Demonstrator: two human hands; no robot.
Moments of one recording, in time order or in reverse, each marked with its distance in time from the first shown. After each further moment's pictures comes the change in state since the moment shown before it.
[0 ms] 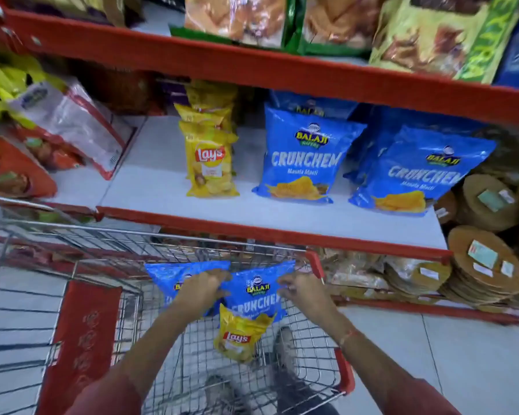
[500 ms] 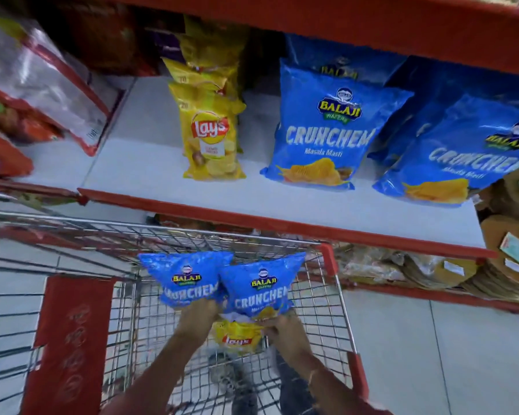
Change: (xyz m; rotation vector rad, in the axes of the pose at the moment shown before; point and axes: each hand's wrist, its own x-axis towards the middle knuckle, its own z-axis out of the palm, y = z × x) left_hand 0.003 -0.039 0.094 0.144 -0.172 -0.197; right_hand -0.004 0.011 0.126 0.108 -0.146 0.085
